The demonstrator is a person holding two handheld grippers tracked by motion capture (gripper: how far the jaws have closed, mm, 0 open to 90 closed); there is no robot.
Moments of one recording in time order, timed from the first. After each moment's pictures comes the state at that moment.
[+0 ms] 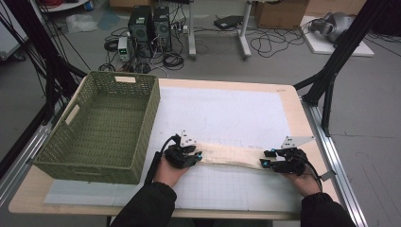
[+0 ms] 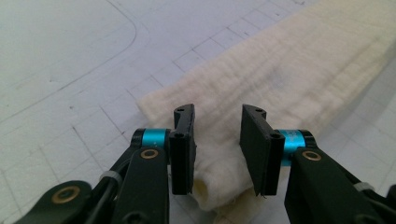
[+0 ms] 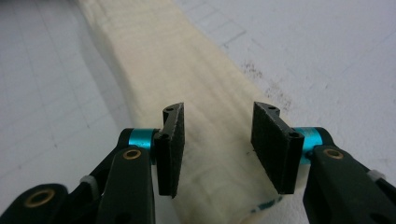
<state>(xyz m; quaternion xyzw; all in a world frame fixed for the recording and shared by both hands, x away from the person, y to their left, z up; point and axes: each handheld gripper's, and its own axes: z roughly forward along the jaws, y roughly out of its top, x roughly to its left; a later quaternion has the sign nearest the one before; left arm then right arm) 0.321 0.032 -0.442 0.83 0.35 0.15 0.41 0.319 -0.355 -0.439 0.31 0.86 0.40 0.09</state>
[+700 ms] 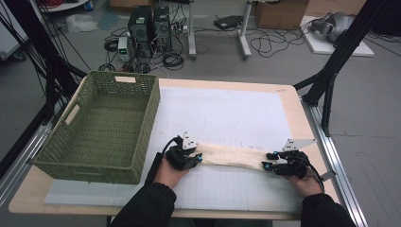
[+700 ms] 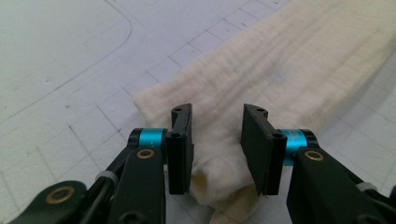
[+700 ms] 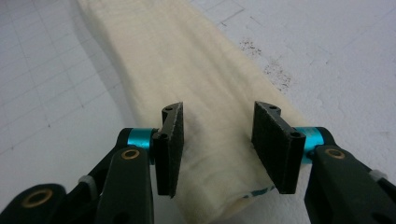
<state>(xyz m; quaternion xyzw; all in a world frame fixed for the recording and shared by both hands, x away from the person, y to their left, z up) 0.318 0.029 -0.444 0.84 0.33 0.17 0.39 0.313 -0.361 -0.443 0.32 0.86 0.39 0.09</state>
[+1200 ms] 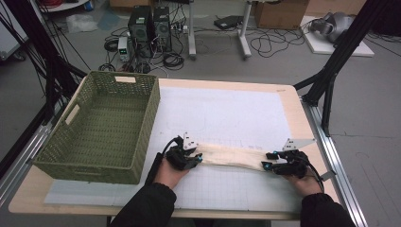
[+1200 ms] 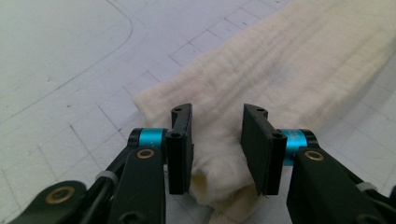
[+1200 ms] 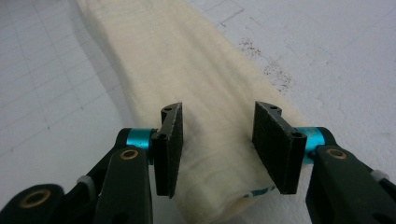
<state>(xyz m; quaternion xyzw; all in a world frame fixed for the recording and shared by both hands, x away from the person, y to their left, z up) 0.318 0.028 -0.444 0.84 0.33 0.17 0.39 0.314 -0.361 -0.443 0.32 0.86 0.39 0.08</state>
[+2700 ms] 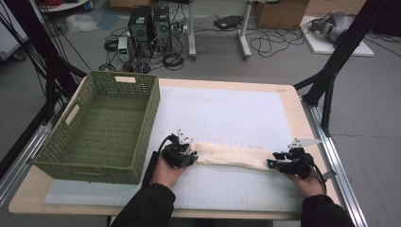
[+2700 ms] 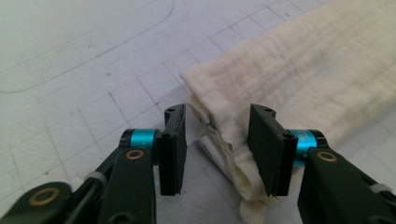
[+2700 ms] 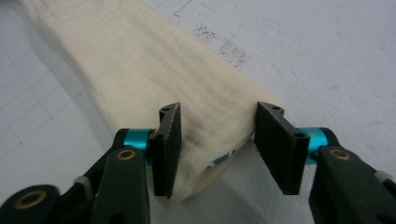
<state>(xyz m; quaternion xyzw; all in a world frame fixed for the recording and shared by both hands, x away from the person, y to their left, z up) 0.321 0.037 -0.441 0.83 0.40 0.17 0.36 0.310 -0.373 -0.442 0.41 0.83 0.38 0.10</state>
